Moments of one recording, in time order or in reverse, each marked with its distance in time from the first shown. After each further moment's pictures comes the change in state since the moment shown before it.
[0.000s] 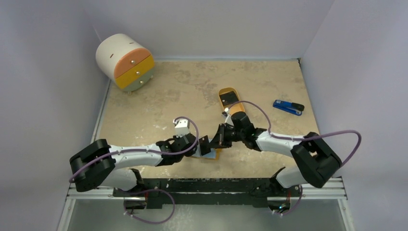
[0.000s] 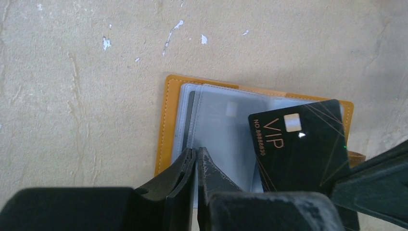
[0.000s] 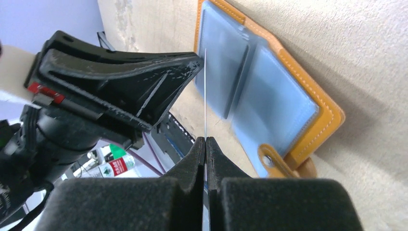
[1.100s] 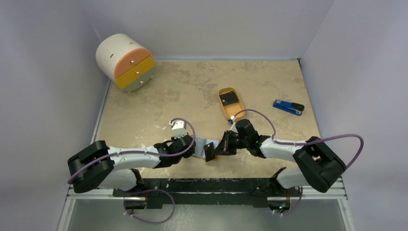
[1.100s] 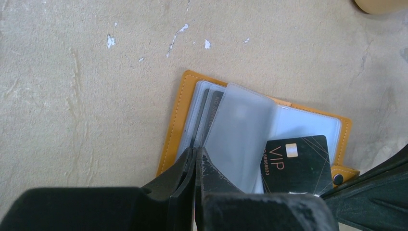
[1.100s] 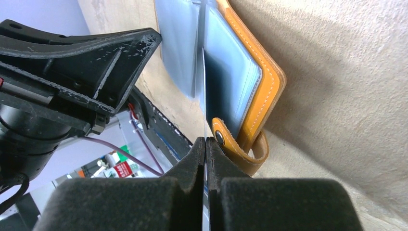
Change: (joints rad) left arm 0.000 -0.019 -0.064 0.087 -0.017 -0.057; right arm 0.000 -0.087 -0.143 0.011 0.039 0.072
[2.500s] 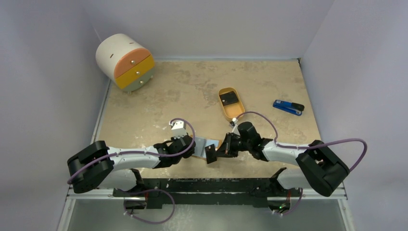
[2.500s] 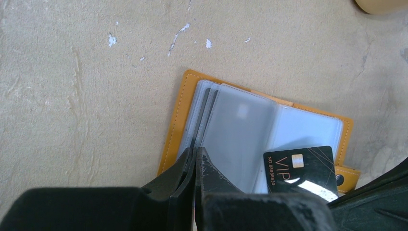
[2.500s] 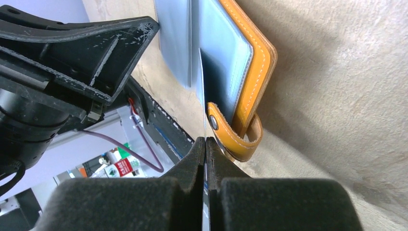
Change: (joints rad) left arm 0.000 -0.005 -0.005 0.000 0.000 -0.005; right arm 0.000 -0.045 -0.063 0.045 -0.007 0.018
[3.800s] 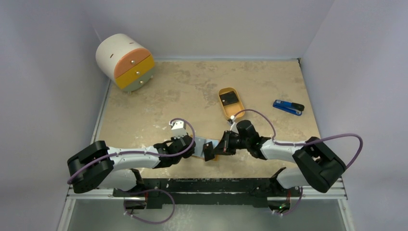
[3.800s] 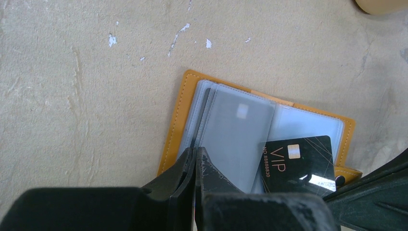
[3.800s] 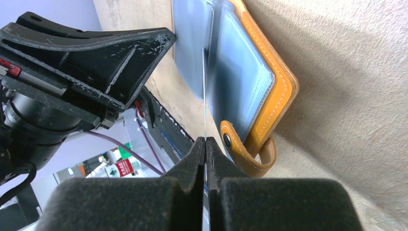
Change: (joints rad) left arm 0.000 0.000 0.000 0.000 0.000 -0.001; right arm 0.002 0.039 0.025 0.063 -0.014 -0.007
